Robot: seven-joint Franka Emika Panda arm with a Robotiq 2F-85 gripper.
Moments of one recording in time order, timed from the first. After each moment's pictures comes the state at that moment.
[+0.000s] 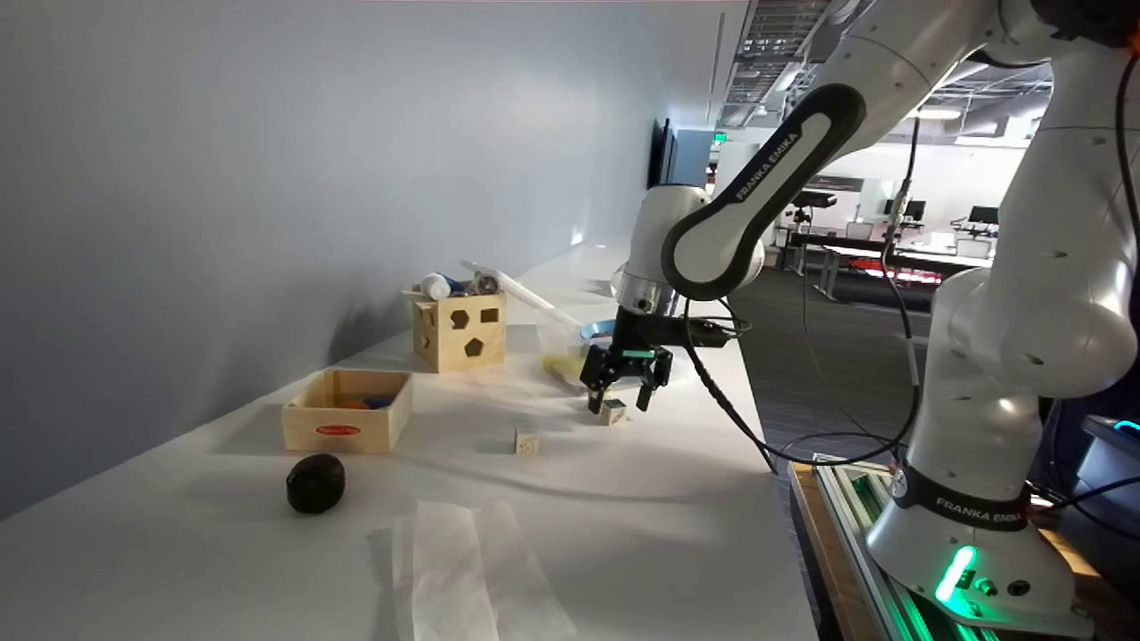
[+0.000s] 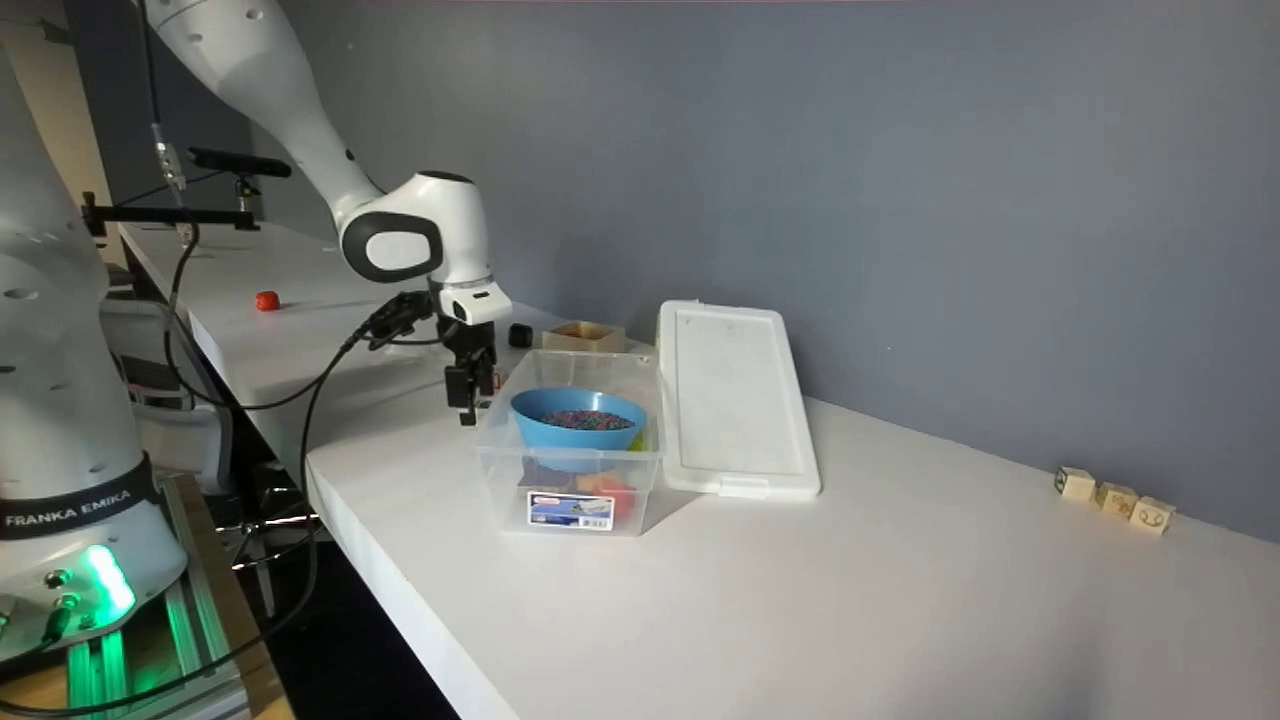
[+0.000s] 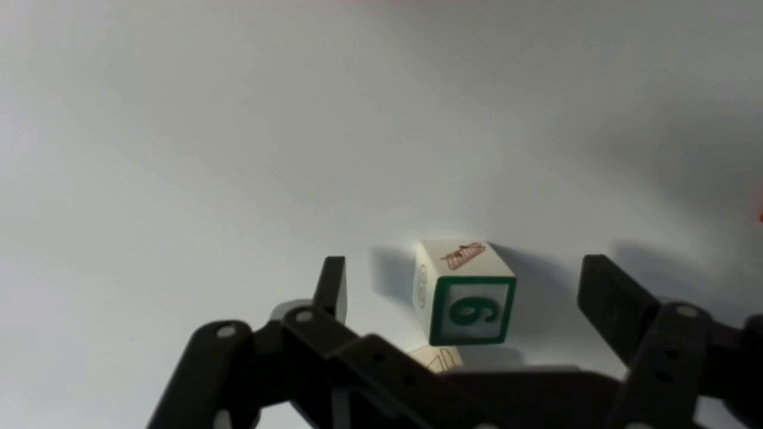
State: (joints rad) arm -0.14 -0.12 0.00 -2.70 0.15 2.71 0.56
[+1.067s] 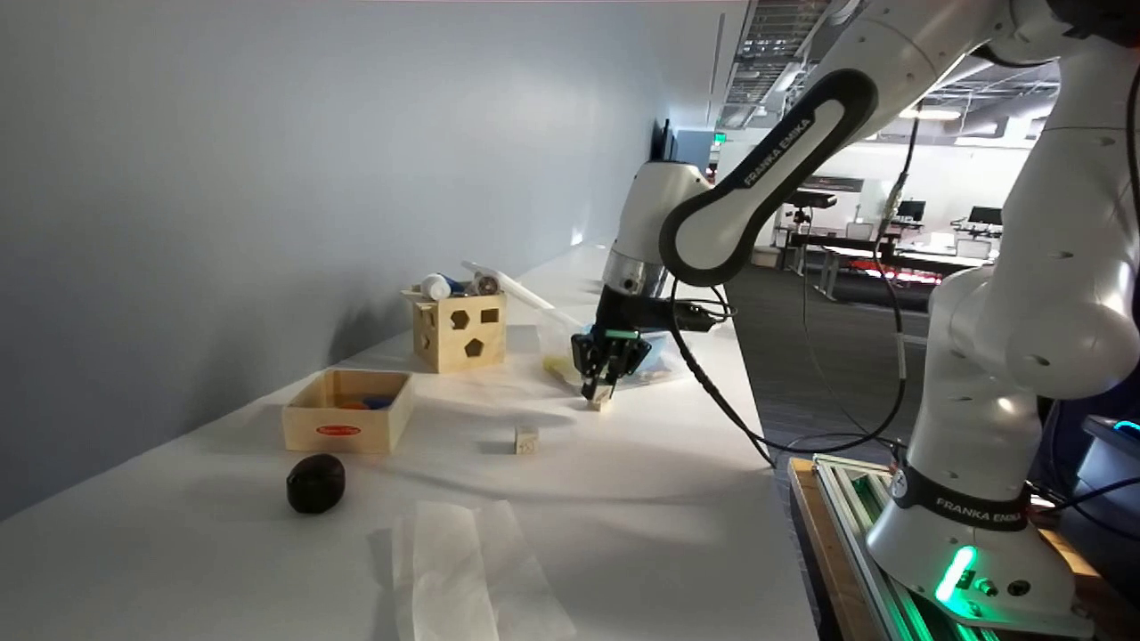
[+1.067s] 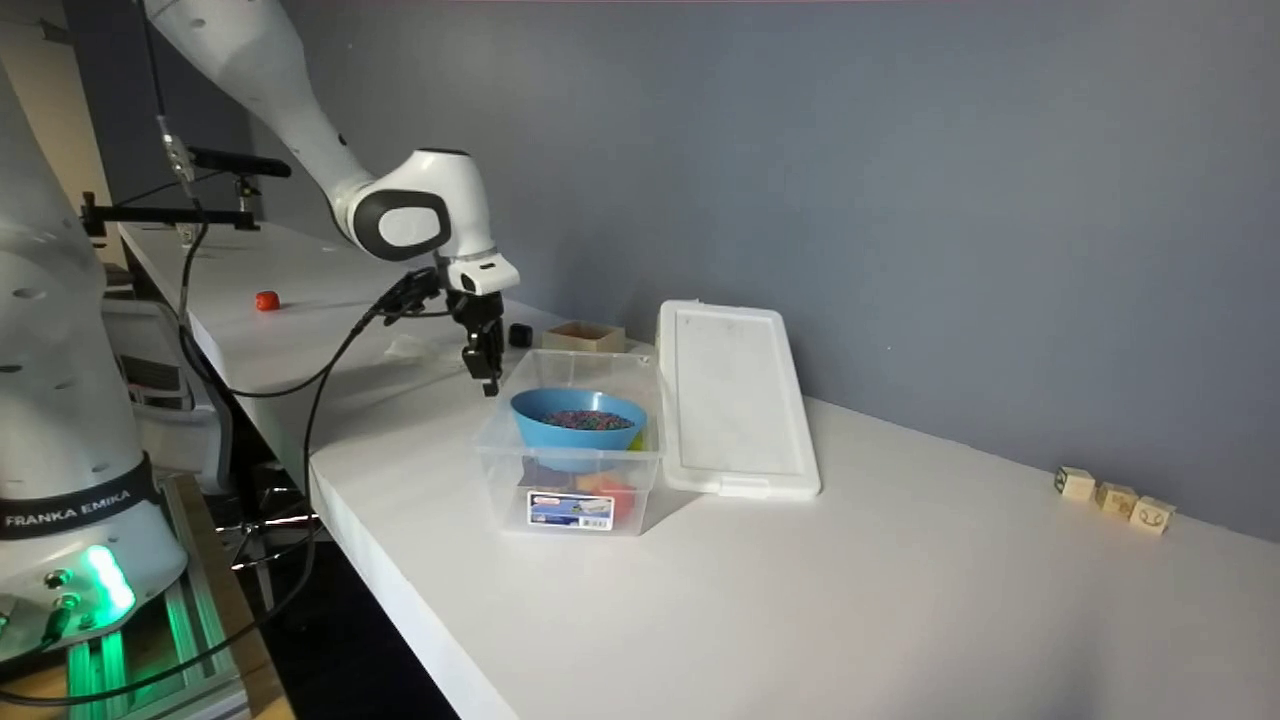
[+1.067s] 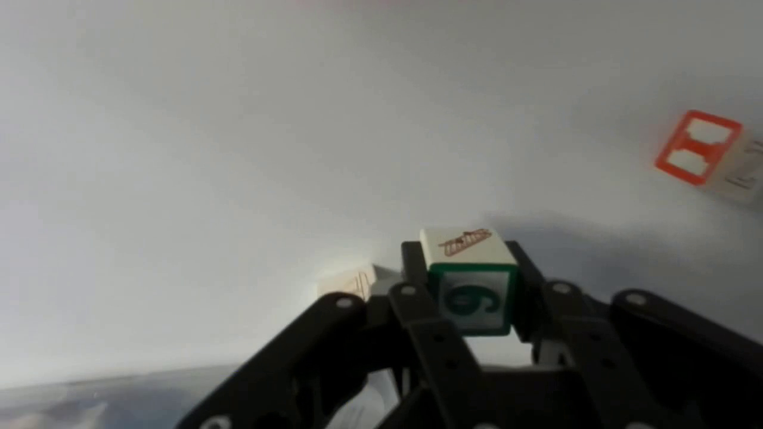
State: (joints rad) arm -0.10 -0.16 0.00 -2.65 0.05 2.71 0.65
